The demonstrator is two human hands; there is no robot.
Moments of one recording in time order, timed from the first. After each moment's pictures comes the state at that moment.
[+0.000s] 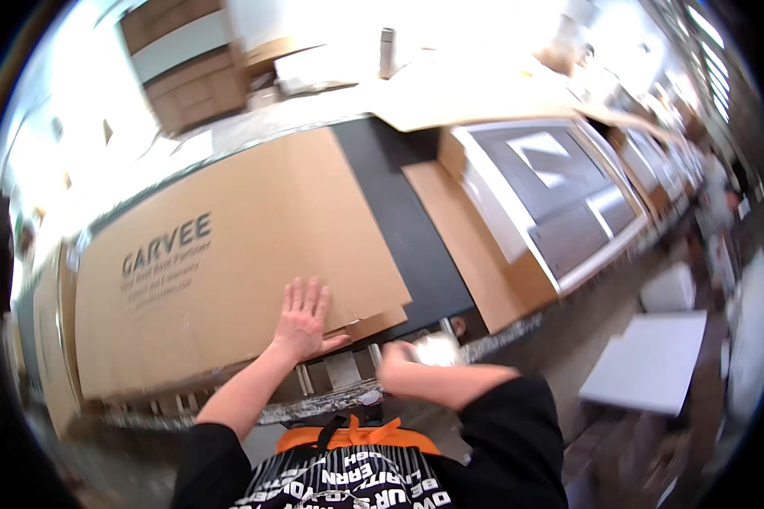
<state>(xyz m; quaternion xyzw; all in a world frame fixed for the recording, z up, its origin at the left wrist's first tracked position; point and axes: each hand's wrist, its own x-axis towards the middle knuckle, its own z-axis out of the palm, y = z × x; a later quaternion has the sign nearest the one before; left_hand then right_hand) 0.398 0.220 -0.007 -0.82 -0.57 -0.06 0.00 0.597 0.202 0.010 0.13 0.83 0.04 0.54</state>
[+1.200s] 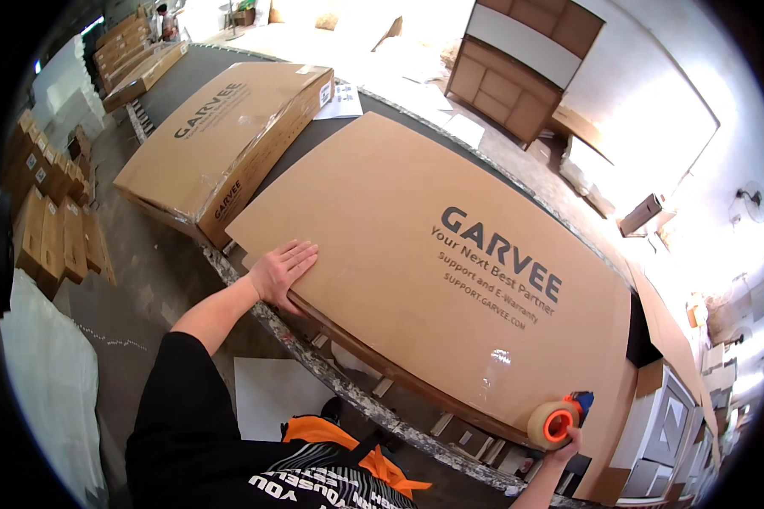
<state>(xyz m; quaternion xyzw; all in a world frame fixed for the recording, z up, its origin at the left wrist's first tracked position) -0.214 -0.076 0.010 -0.72 -0.67 -0.12 0.12 0.481 0.229 -0.017 0.45 0.38 -0.62 -0.51</state>
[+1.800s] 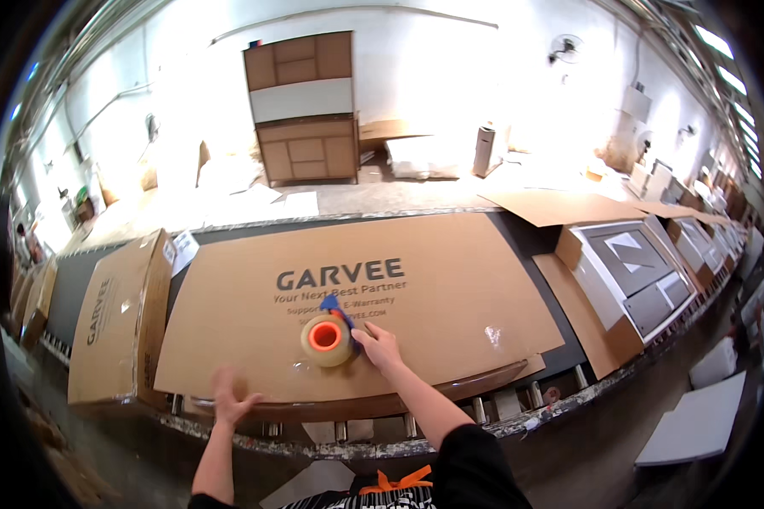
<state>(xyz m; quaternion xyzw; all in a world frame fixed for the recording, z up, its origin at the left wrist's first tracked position) -0.114 -0.042 0.000 -0.57 -0.77 -0.29 -0.05 0.200 0.206 -0.011 0.49 0.56 -0.55 -0.39</state>
